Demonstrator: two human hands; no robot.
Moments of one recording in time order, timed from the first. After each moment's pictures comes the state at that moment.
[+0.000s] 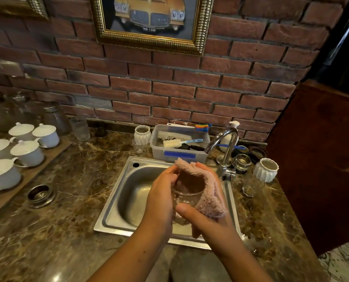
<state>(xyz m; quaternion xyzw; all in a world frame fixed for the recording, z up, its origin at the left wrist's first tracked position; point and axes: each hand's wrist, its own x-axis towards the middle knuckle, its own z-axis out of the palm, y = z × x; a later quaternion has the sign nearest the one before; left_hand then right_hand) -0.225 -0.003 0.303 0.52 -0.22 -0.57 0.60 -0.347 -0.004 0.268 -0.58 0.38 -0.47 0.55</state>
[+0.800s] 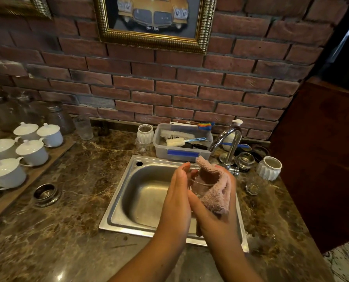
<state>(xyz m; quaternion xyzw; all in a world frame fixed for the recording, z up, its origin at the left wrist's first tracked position) -0.242 0.010 0.296 0.52 -0.32 -0.52 0.60 -0.323 0.009 0.272 -0.48 0.50 -0.52 0.50</state>
